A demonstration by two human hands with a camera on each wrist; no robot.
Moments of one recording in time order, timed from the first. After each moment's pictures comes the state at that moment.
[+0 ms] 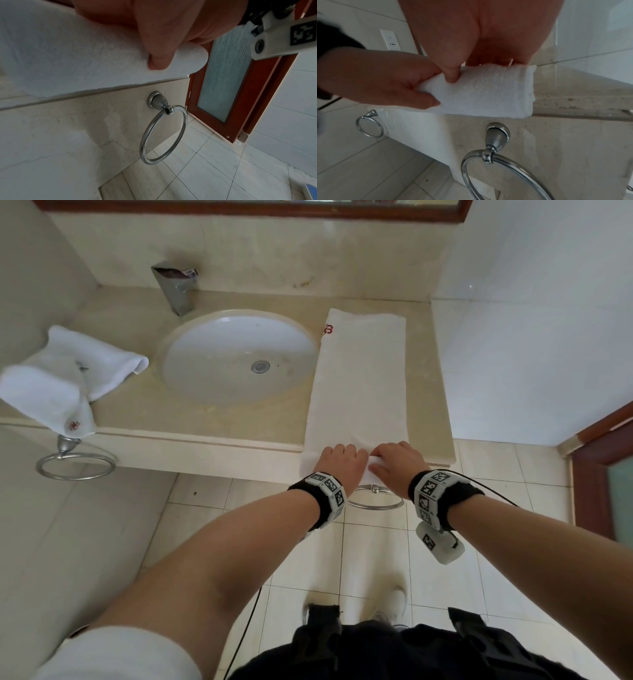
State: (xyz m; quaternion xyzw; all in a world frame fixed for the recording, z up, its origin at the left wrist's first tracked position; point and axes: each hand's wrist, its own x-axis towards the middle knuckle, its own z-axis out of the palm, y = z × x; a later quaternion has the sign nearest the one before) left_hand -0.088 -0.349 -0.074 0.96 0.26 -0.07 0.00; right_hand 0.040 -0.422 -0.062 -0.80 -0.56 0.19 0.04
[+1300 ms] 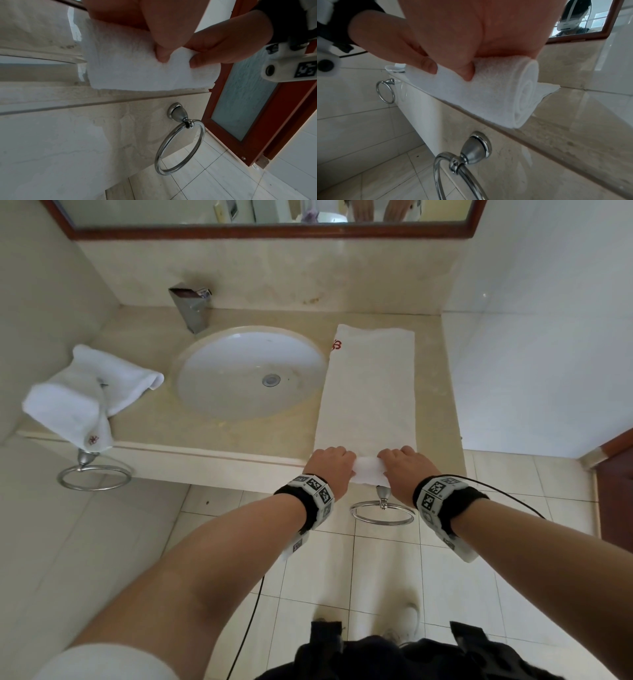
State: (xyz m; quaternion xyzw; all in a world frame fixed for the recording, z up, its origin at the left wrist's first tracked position) left_hand -0.098 -0.307 -0.074 0.96 0.28 -0.02 0.06; right_hand 0.052 -0.406 -0.060 -0.78 -0.61 0.13 -0.04
